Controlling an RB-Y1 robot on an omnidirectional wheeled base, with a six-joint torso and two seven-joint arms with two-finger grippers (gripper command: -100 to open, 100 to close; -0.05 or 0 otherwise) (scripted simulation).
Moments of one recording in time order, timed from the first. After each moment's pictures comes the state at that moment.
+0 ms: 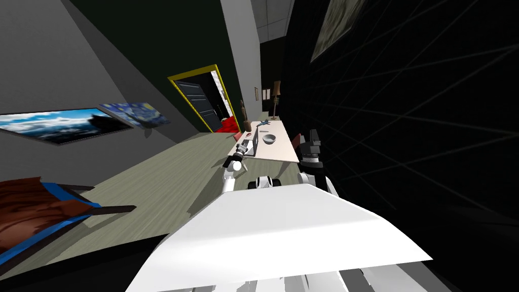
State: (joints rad) left arm 0.01 0.07 -0.04 -1.85 0.63 0.29 0.26; right arm 0.53 -0.01 -0.05 -2.30 0.08 -0.46 -0.04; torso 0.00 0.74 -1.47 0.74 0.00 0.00
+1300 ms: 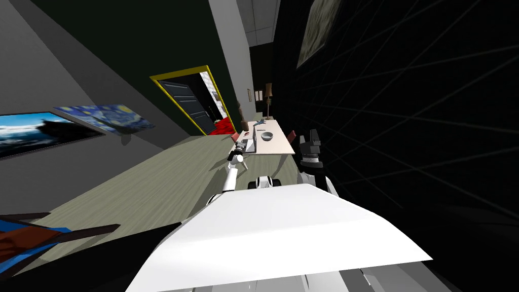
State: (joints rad) left arm -0.25 0.05 0.08 -1.45 0.53 0.10 0.44; right arm 0.53 -0.01 -0.05 -2.31 0.08 -0.46 -0.04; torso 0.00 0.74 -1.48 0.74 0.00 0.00
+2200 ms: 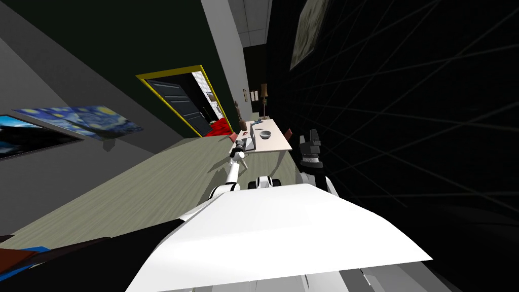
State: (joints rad) left arm -0.41 0.03 0.16 -1.24 0.47 0.01 0.53; right arm 0.53 -0.01 -0.05 -2.31 0.08 -0.46 -0.04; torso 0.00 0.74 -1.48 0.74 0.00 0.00
